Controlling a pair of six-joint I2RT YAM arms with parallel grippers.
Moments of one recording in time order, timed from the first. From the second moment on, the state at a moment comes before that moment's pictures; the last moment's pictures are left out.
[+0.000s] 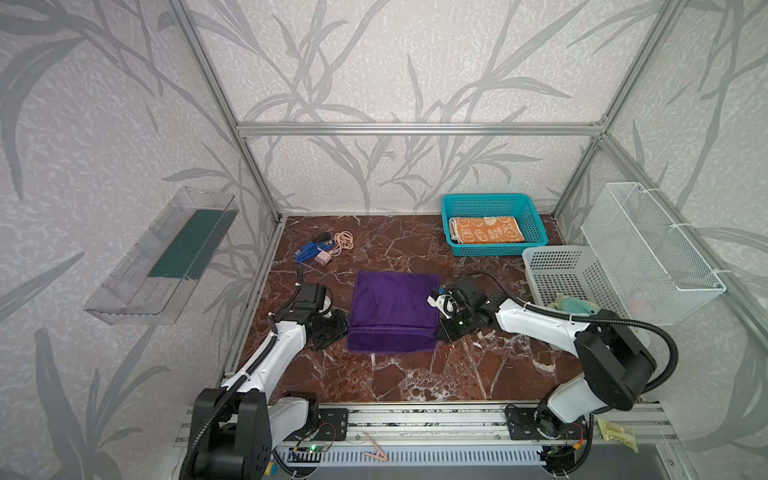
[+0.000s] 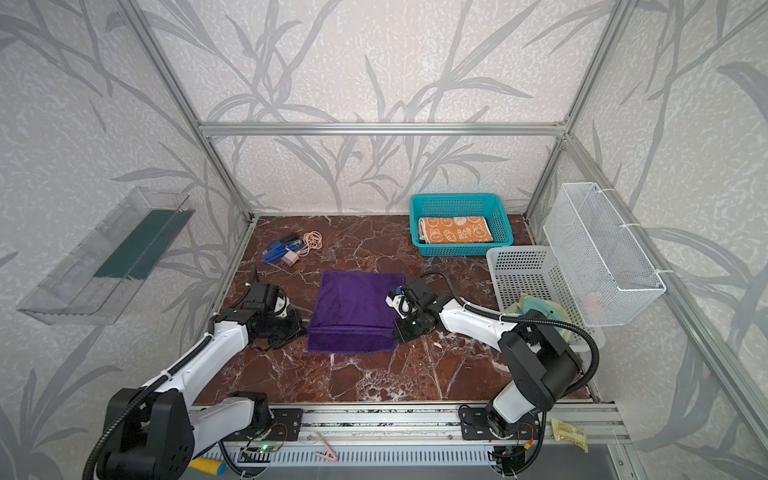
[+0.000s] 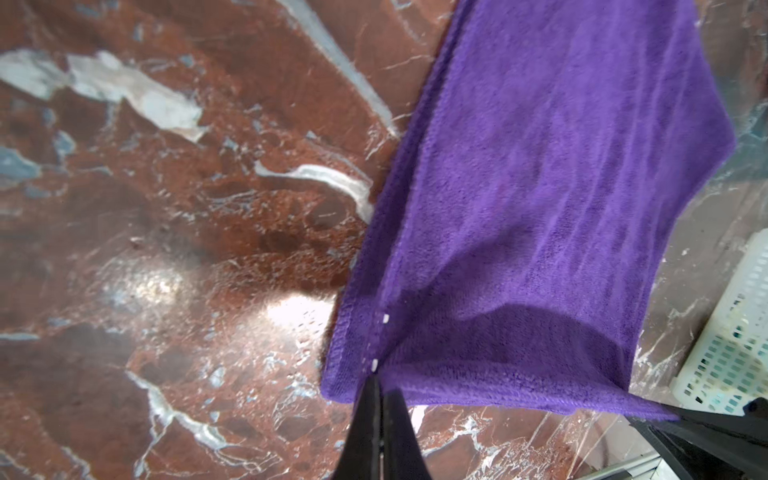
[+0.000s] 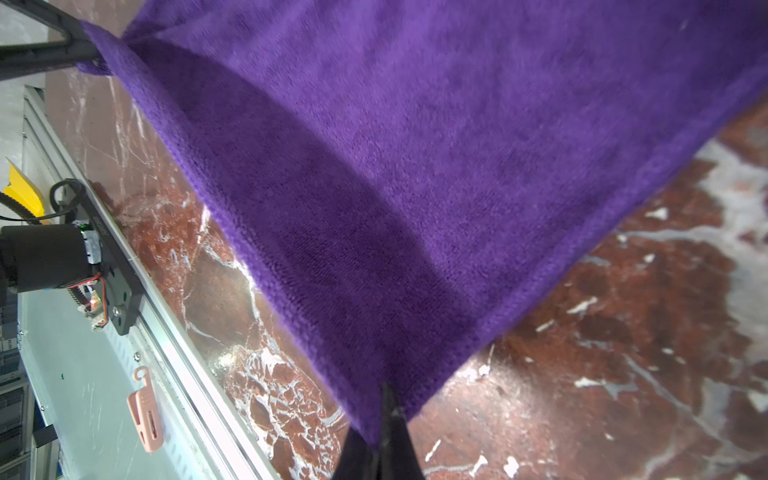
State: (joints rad) left arm -0.06 1.15 0.60 -0.67 0.31 -0.60; right arm 0.69 1.57 0.85 -0.43 -0.43 0.29
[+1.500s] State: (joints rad) left arm 0.00 1.89 1.25 -0.54 0.33 -0.53; right arm 0.59 2.03 1.52 -0.65 -0.04 0.40
